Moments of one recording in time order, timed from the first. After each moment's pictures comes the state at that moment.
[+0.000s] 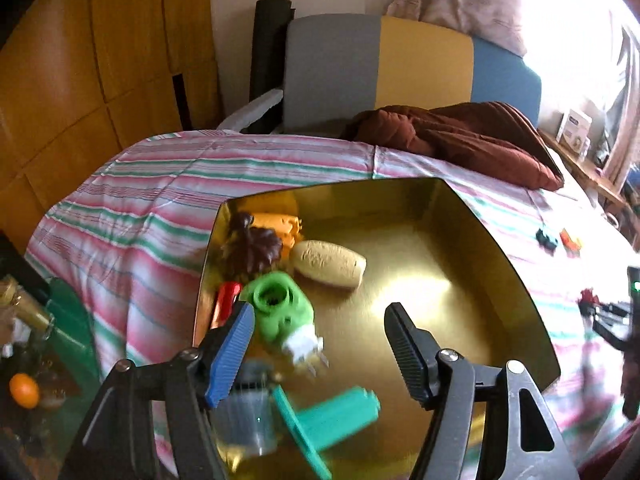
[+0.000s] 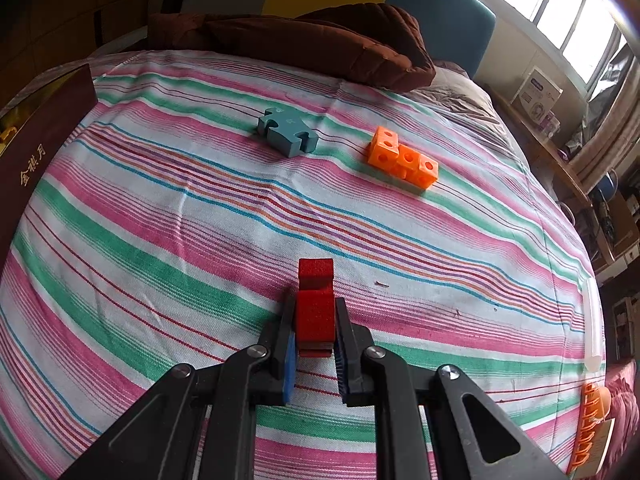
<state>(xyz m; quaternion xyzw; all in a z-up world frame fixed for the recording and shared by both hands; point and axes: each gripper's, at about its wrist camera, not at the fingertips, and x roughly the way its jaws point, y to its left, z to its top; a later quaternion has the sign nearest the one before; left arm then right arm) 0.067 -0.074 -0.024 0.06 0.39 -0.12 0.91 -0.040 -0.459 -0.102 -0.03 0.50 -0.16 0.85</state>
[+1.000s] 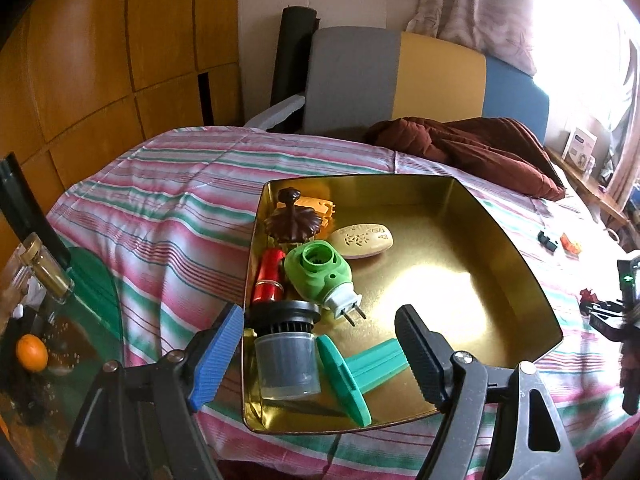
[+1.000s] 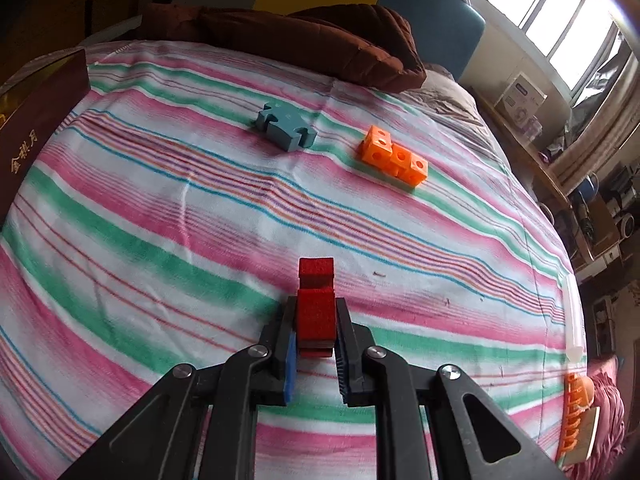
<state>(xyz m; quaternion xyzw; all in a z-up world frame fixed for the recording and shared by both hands) 0.032 -0.029 -0.029 0.02 0.38 -0.11 0.92 -0.046 -0.440 -0.098 -0.04 0.51 -0.19 0.84</state>
